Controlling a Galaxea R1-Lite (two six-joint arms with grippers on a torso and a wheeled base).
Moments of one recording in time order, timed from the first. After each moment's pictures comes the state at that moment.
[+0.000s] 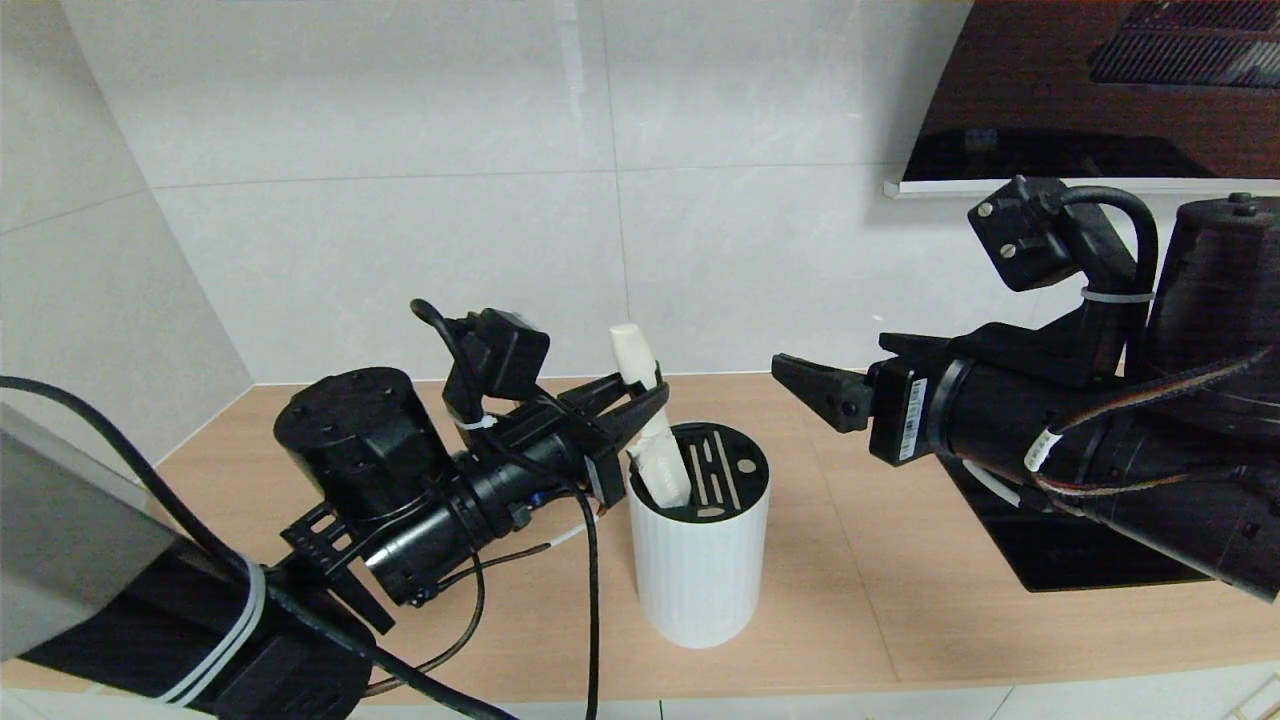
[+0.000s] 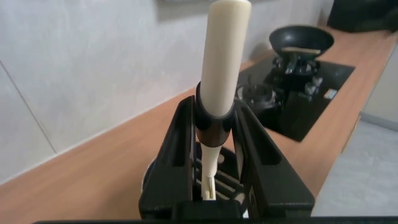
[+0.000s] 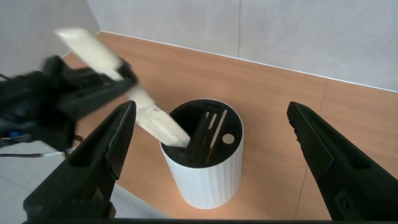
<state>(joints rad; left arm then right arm) -0.56 1.90 -0.60 -1.42 -0.24 -0.02 0.81 1.51 -0.89 -0.53 -0.28 0.13</state>
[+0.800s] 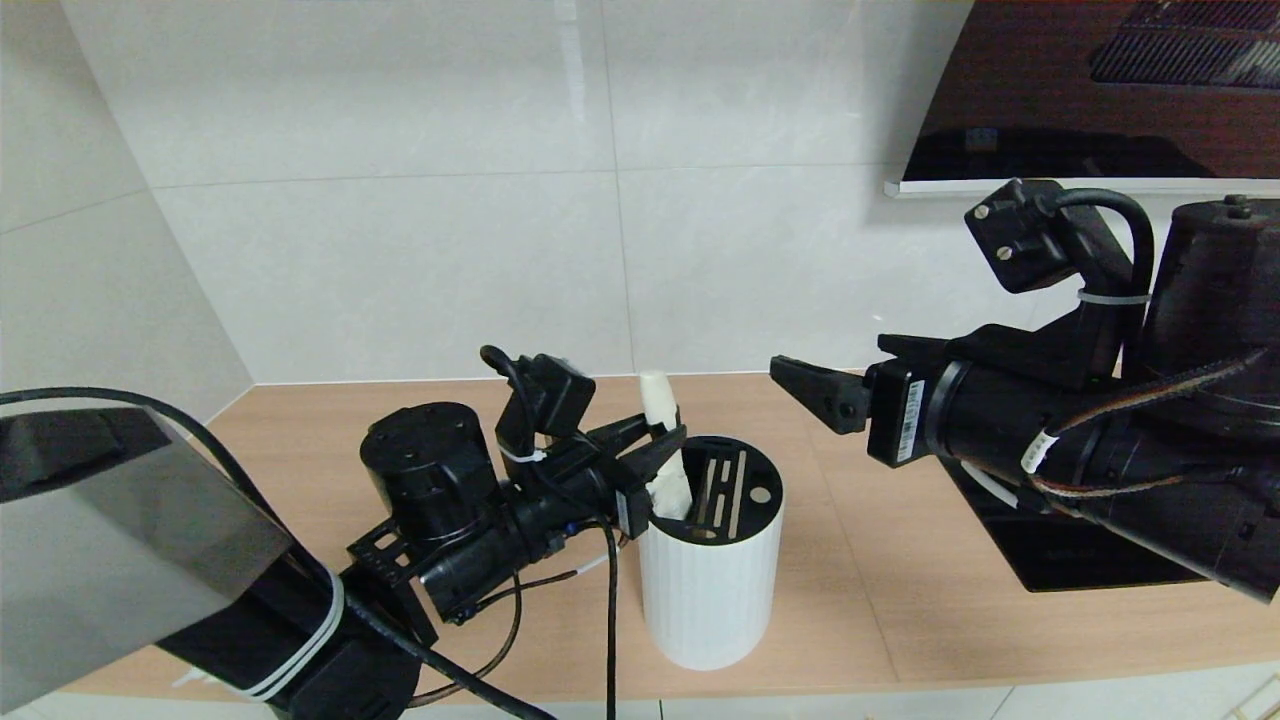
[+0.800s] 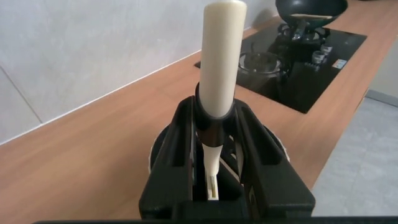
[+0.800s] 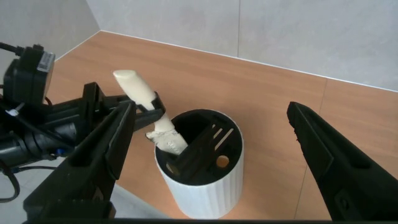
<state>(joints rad) -0.58 2.01 -0.60 -1.44 -0.22 -0.01 0.81 1.51 -0.89 -0.53 -0.29 0.13</state>
